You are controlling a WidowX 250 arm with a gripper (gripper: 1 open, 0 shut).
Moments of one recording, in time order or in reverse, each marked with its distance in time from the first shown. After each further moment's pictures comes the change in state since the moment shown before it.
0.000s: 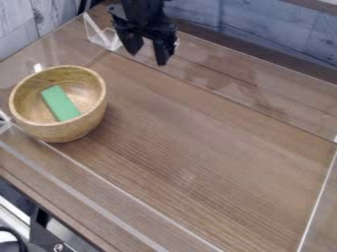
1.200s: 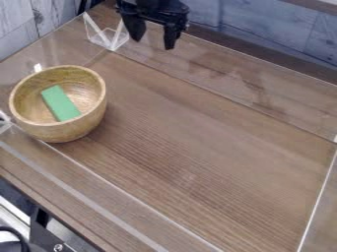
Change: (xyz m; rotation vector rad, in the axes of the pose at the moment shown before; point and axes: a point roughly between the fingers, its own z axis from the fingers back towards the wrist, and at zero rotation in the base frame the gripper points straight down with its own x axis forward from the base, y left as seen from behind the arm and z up) arm 0.019 0.012 0.012 0.085 0.010 0.191
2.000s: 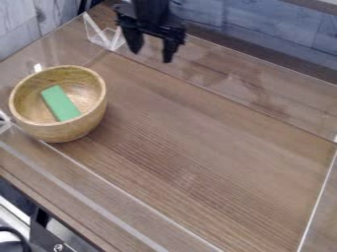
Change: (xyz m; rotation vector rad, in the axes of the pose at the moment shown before) arm -0.006 -0.025 -0.017 0.010 0.047 -0.074
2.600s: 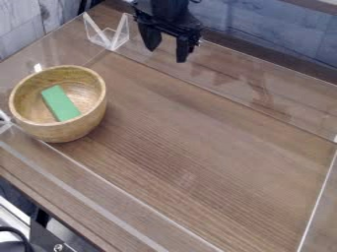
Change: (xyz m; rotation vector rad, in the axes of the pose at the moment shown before) arm 0.008 -0.005 0.003 -0.020 -0.024 -0.115
